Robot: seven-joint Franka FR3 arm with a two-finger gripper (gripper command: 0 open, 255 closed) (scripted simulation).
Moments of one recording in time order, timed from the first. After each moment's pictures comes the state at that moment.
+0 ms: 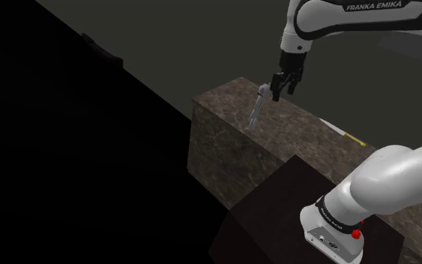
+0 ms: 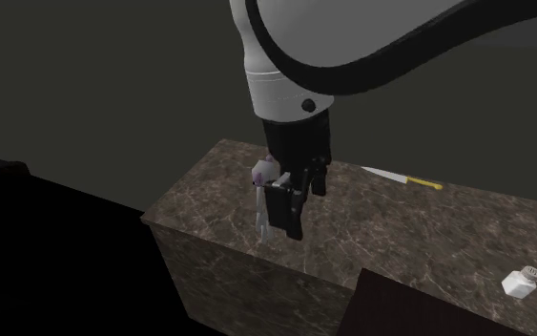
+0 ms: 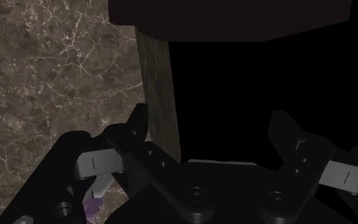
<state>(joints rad) -0.07 -0.43 -0.02 -2.29 -0.06 1.68 -0.03</state>
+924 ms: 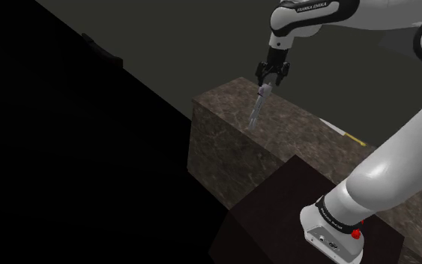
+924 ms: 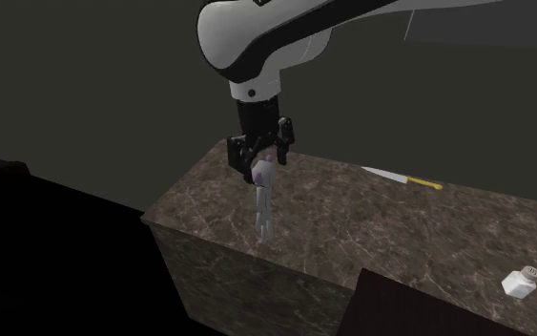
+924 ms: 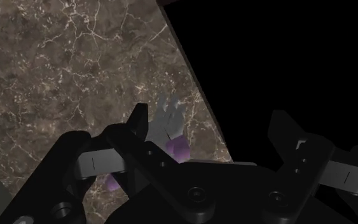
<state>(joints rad) -0.18 0.03 -0.14 -1.95 0.00 1.83 0.07</state>
